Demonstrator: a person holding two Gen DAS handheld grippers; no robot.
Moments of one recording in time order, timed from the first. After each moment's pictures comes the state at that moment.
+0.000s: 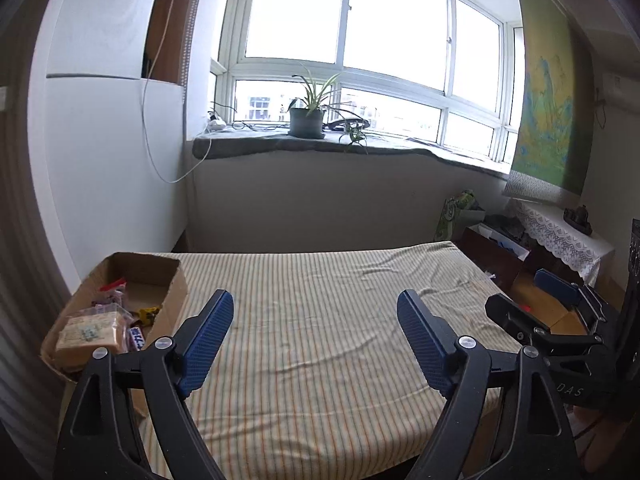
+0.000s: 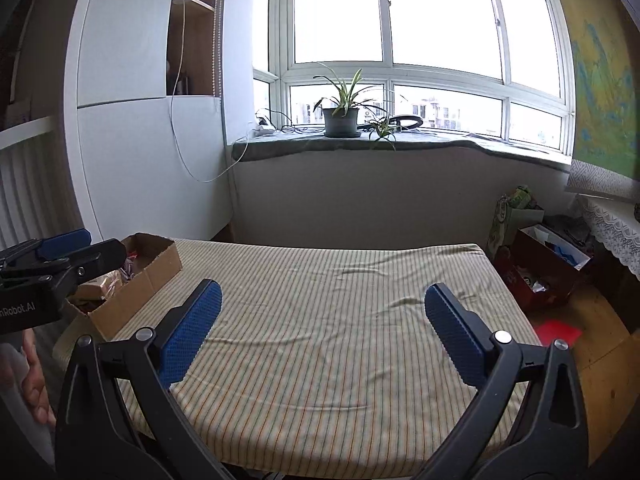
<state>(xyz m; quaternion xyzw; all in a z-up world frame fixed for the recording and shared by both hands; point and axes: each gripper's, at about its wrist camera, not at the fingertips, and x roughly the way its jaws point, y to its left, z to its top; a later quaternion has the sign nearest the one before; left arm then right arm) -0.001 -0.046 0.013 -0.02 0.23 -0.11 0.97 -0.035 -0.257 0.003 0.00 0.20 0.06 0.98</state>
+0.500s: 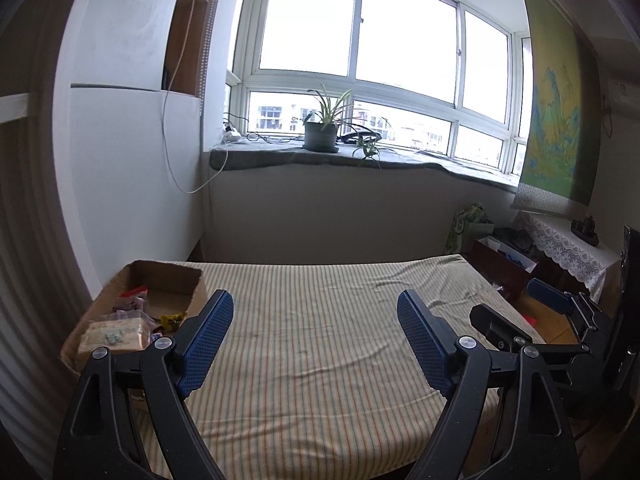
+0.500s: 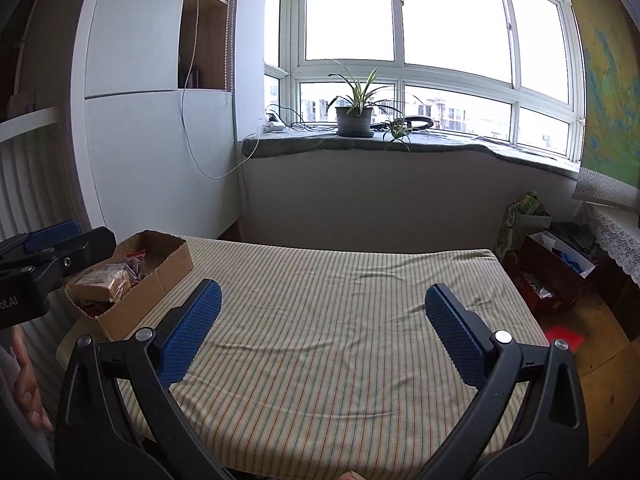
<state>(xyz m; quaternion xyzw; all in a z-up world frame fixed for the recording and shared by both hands) -0.012 -0.028 0.025 -0.03 0.21 -0.09 0.97 -0.025 -0.219 0.007 -0.01 0.20 0.07 0.98</state>
